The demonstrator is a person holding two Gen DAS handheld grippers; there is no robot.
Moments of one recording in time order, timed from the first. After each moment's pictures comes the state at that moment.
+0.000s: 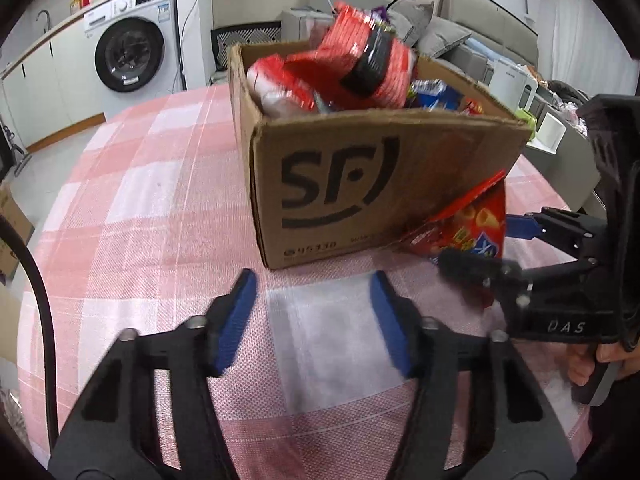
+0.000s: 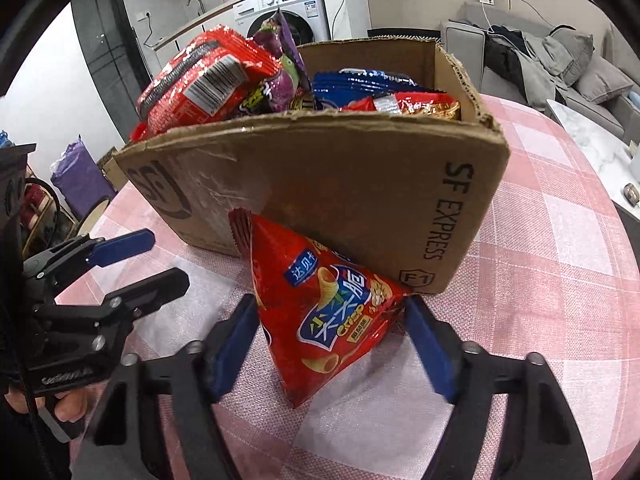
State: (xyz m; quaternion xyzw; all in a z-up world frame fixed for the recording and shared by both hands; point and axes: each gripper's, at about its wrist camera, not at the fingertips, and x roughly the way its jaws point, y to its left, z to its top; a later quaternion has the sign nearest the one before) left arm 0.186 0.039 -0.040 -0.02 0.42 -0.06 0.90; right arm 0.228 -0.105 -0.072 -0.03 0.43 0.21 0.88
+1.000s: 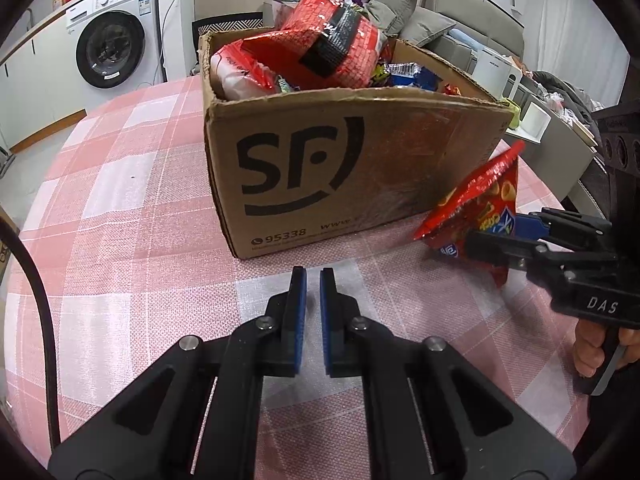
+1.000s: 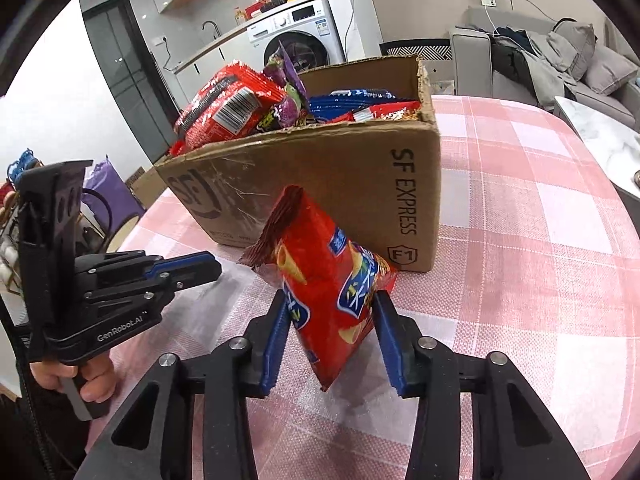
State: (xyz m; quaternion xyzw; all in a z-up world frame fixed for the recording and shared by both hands) left arm 0.193 0.030 -0.053 -0.02 0.43 -0.10 0.90; right arm 0.194 -0.148 -0.057 0.04 0.40 0.26 0.88
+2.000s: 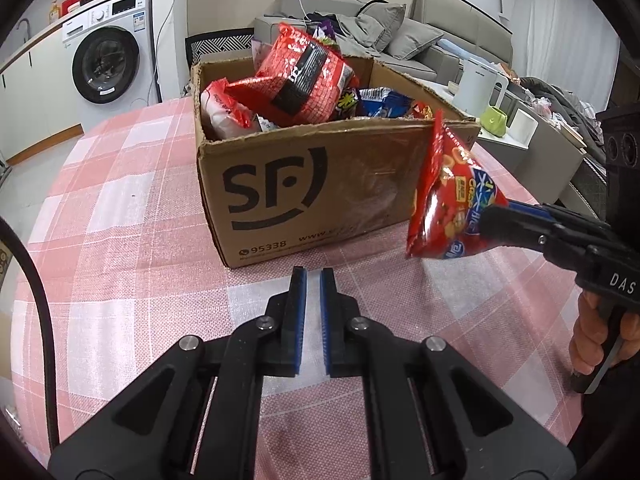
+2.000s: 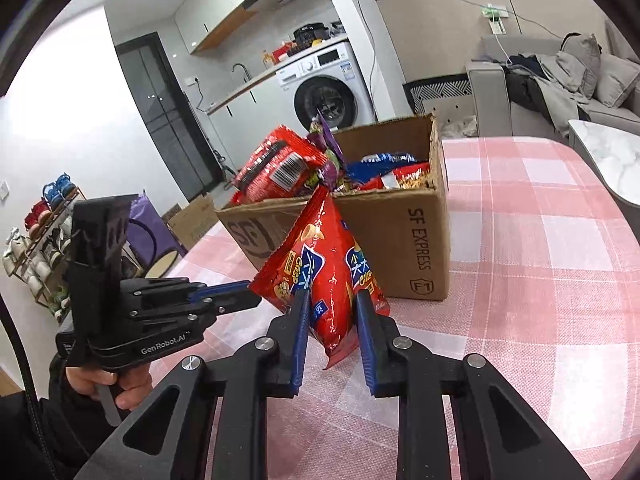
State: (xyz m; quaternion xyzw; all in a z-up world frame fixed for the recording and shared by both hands) left arm 0.155 0.024 -0.024 -0.02 0.40 -0.11 0.91; right arm 0.165 -0.176 -0.027 0.08 0.33 0.31 0.89
